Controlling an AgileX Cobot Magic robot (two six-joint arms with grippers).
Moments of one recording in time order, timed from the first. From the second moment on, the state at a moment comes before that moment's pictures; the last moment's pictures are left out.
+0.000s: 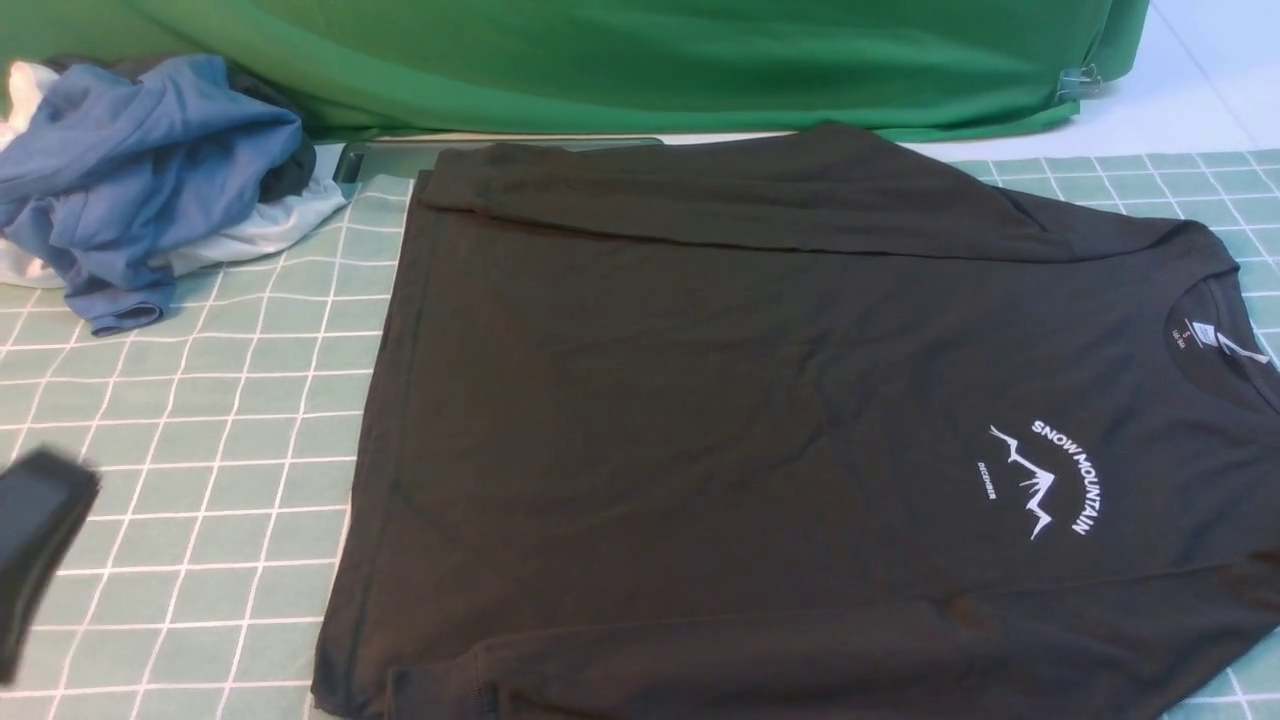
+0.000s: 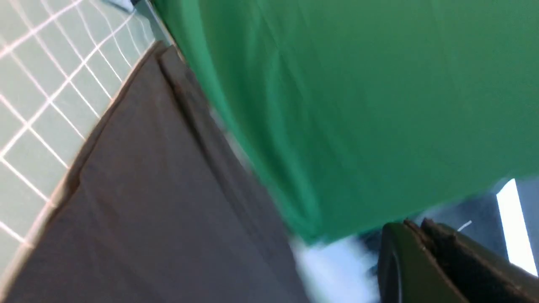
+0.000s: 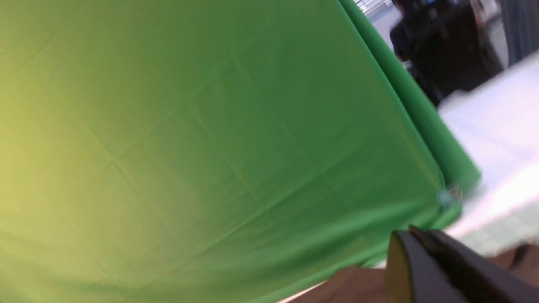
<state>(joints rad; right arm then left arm) 0.04 0.15 -0.28 0.20 0.01 0.30 0.01 0.30 -0.38 -0.64 0.41 -0.33</state>
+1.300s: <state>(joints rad) 0.04 0.93 -0.86 0.20 0.93 -0.15 -0.37 1.45 -0.67 -0.23 0.66 -0.39</state>
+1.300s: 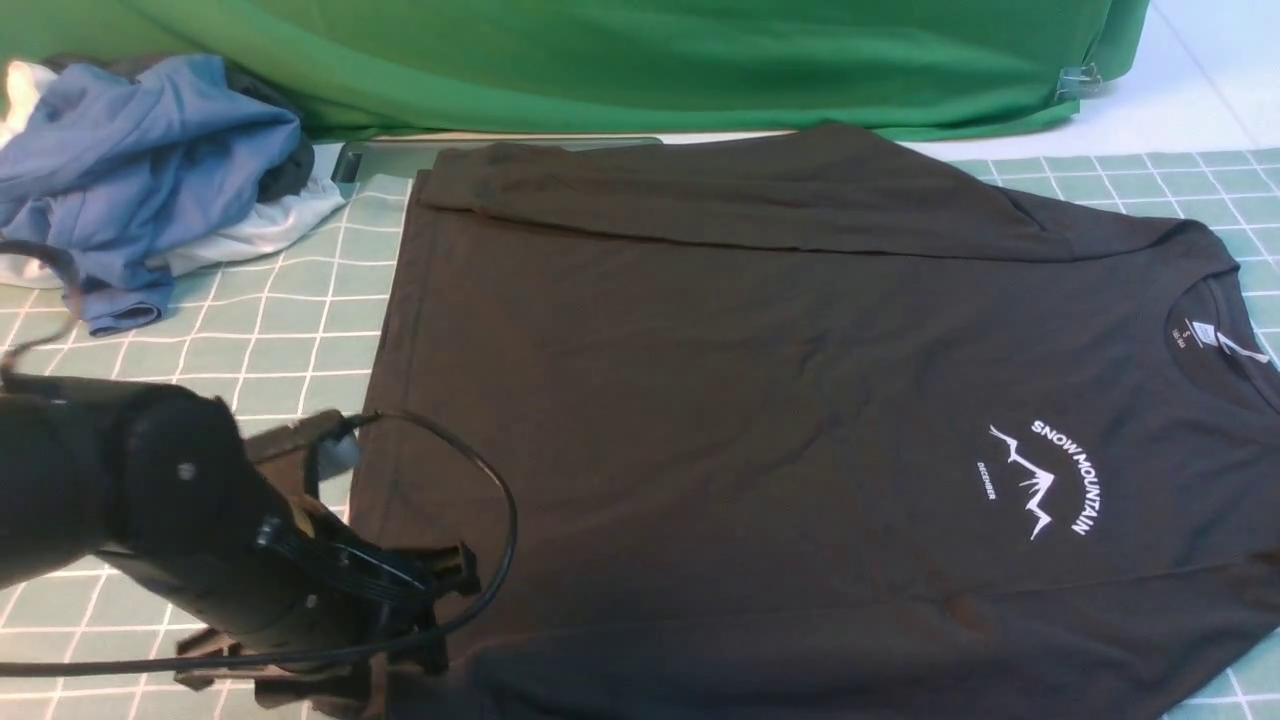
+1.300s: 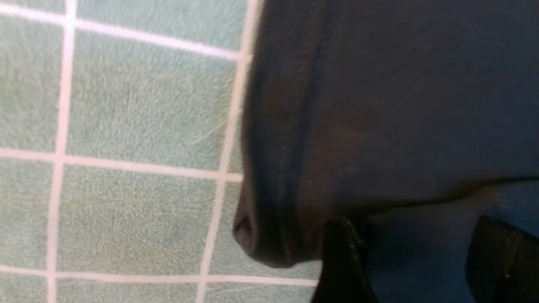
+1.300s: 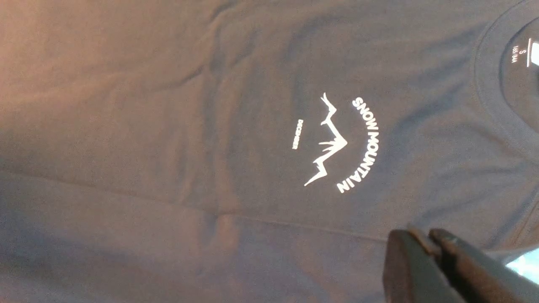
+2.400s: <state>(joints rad) 0.04 0.93 -0.86 0.20 0.94 -0.15 -0.37 1.54 -0.86 -0.19 0.88 -0.30</state>
